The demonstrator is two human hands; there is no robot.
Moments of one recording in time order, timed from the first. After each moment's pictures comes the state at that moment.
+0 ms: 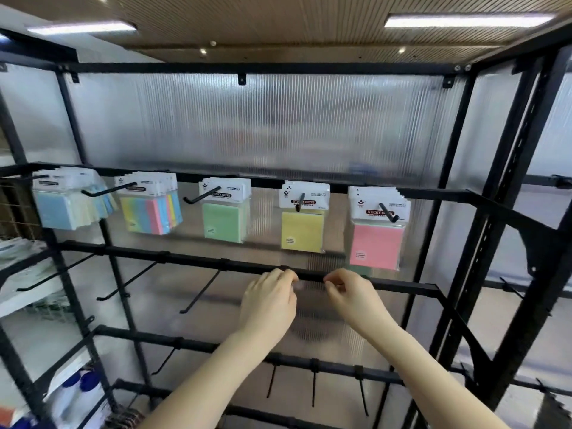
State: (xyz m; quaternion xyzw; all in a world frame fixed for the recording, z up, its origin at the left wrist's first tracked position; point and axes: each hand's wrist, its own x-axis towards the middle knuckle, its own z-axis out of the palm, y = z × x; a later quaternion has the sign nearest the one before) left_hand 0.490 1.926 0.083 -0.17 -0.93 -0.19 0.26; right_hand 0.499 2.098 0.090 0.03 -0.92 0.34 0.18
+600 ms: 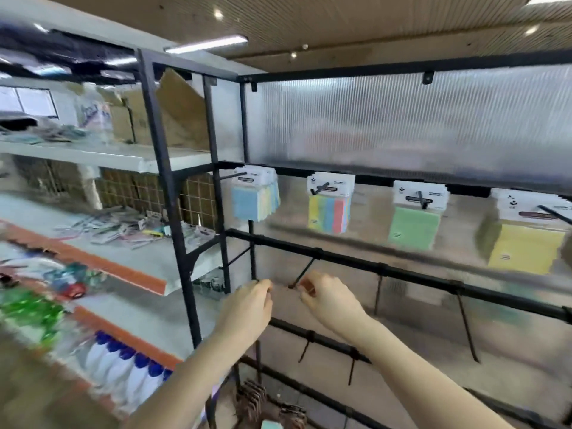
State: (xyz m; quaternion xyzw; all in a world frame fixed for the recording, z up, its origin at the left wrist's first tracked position) left_hand 0.507 1.570 0.068 0.00 -0.97 -0.14 0.19; right_hand 0.473 1.740 0.087 0.22 -0.94 0.26 0.10
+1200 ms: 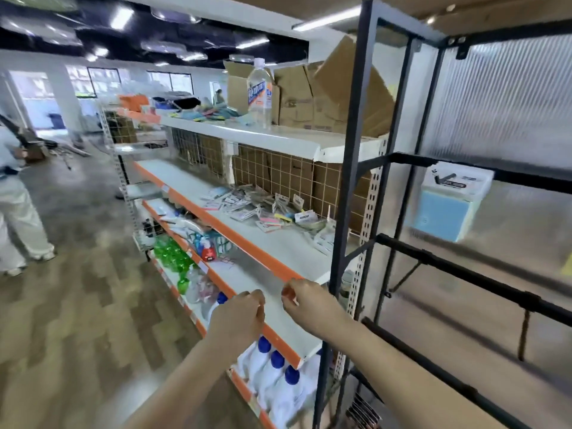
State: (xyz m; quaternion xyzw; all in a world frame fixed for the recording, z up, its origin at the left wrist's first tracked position) left_hand 0.551 1.263 0.032 0.22 -0.97 -0.08 0.10; right_hand 0.453 1.392 0.051 0.43 -0.87 0.24 -0.01
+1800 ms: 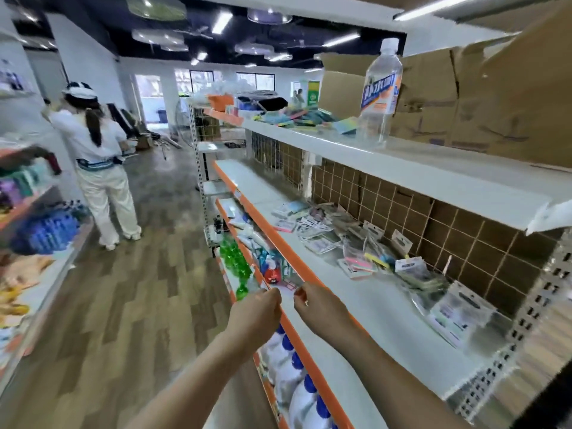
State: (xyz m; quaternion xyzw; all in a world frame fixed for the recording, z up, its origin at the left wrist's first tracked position) left_hand 0.457 1.027 0.030 0.33 -0.93 -0.06 0.11; right_hand 0.340 1.117 0.035 0.49 -0.84 0.24 -0.06
